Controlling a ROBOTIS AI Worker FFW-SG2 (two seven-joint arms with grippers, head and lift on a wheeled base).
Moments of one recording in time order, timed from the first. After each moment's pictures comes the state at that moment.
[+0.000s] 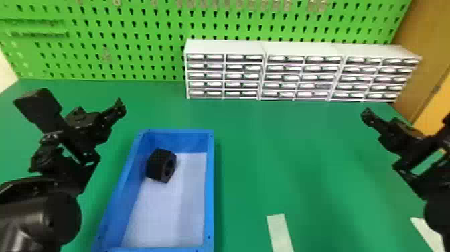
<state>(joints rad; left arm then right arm) -0.08 0.07 0.15 -1.77 0.32 0.29 -0.04 -0.16 -0.16 -0.39 -1.62 -0.41 0.39 0.30</state>
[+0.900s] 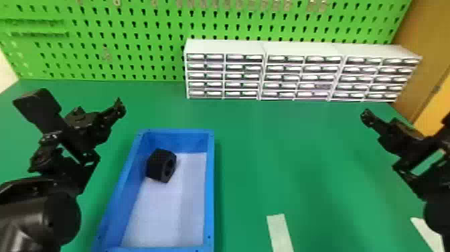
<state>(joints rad) -0.08 0.07 0.15 -1.77 0.33 0.29 -0.04 -0.16 -0.16 -0.39 -1.62 -0.40 0.39 0.30</state>
